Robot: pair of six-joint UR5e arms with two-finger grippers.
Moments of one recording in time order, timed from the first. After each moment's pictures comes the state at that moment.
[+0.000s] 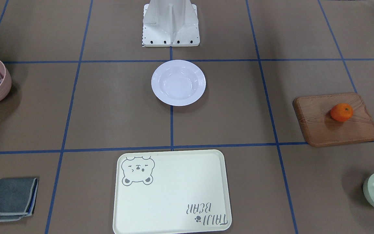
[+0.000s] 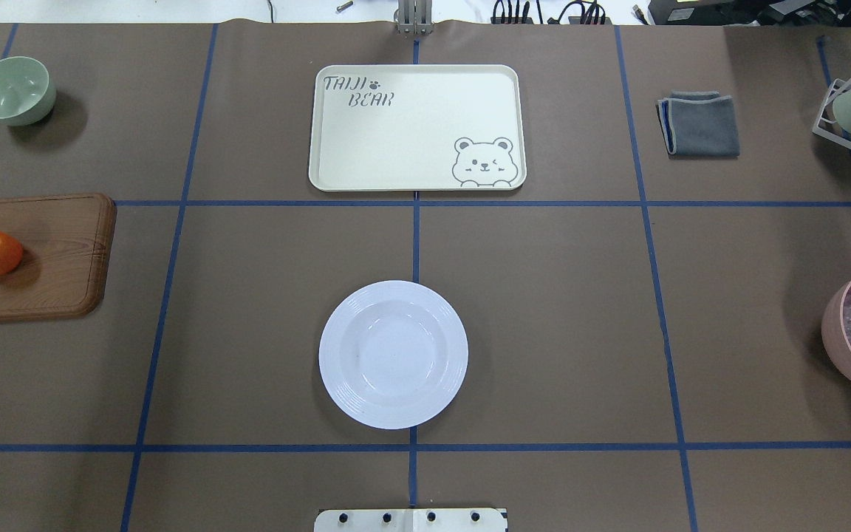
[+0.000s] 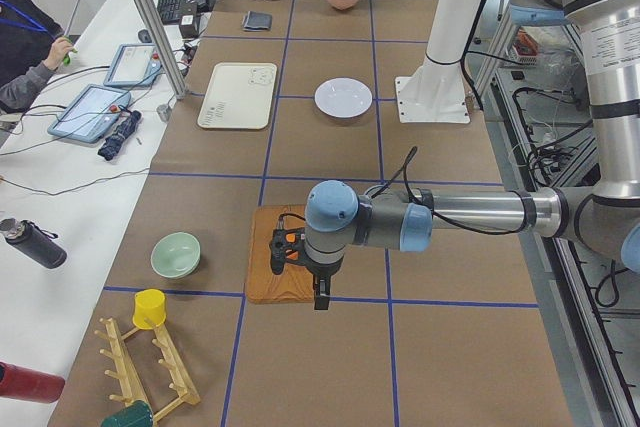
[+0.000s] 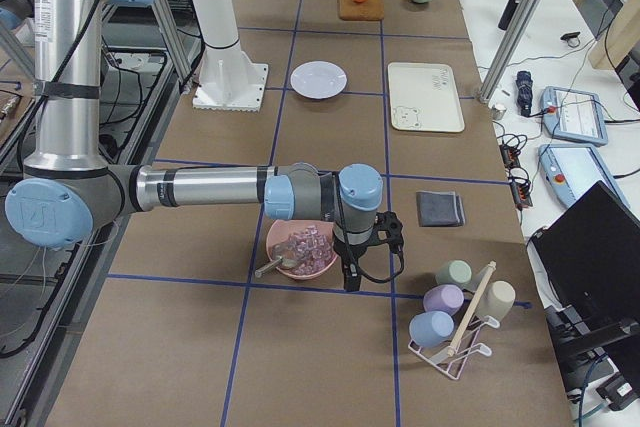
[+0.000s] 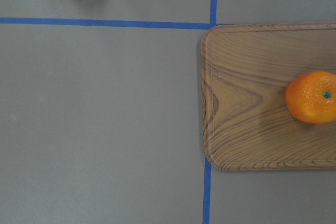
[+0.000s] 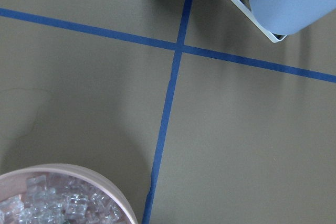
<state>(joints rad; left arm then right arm) -1.59 -1.30 -1.84 -1.67 -2.33 -0.10 1.52 -1.66 1.73 -1.62 2.27 -0.13</state>
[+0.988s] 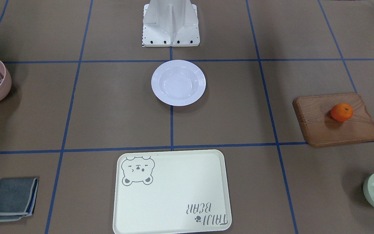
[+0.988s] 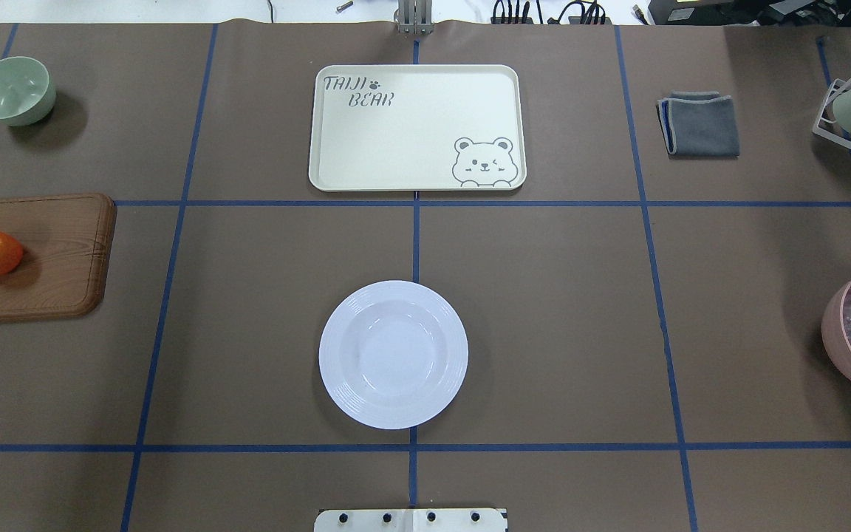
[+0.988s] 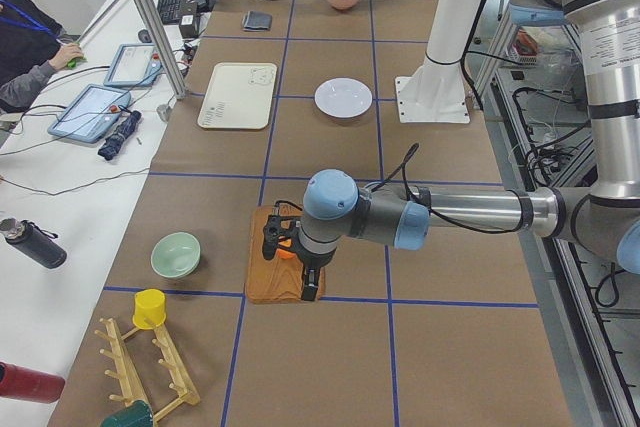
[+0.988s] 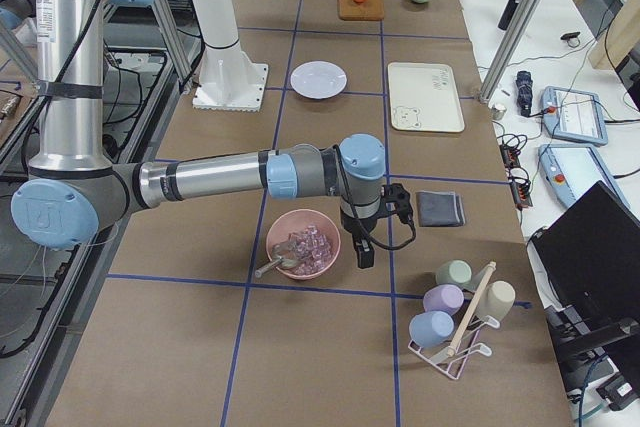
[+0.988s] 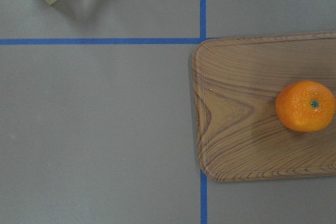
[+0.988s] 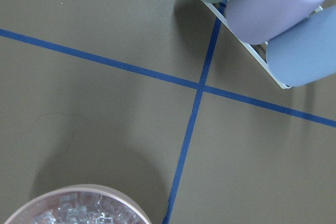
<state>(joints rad) -1.59 -1.33 -1.85 -1.78 -2.32 -0.10 1.52 -1.63 1.83 -1.61 2.27 -0.13</state>
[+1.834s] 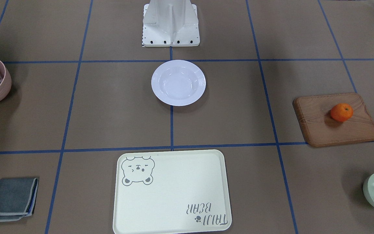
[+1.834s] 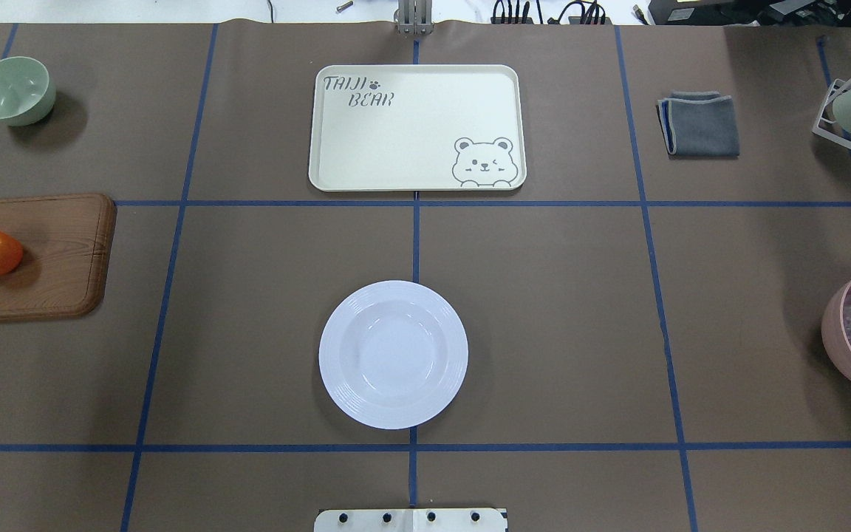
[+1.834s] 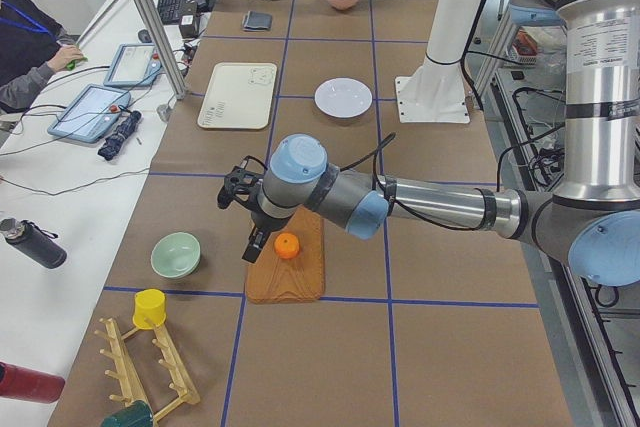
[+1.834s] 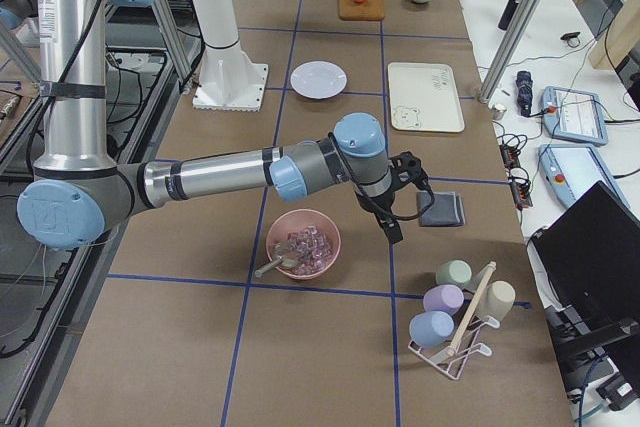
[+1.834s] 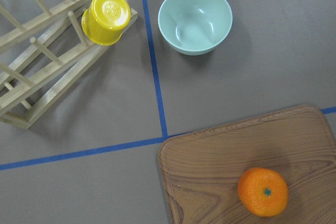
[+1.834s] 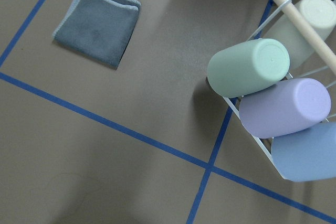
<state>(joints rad) -1.59 -1.48 -1.78 -1.99 -2.33 -0.10 1.52 -1.62 1.81 -1.32 2.29 -0.06</state>
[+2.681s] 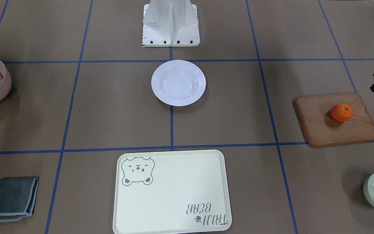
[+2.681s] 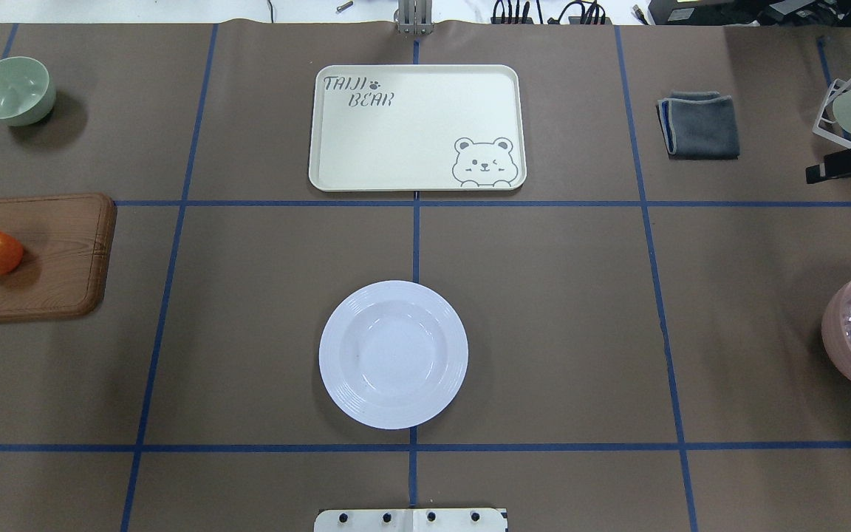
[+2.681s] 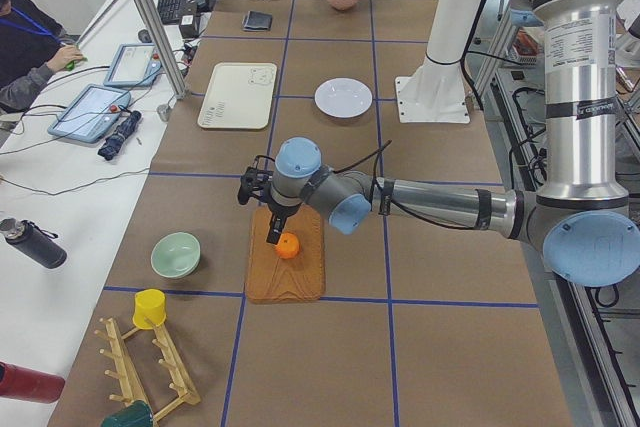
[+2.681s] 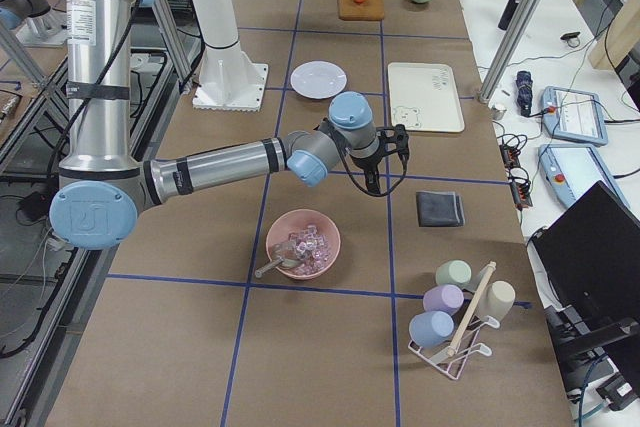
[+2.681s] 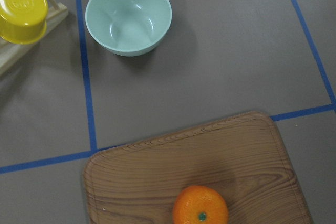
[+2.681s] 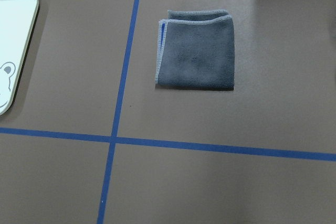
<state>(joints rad) -1.30 -1.45 -1.76 -2.13 -2.29 -0.50 1.20 -1.62 1.86 -1.00 2.26 0.76</state>
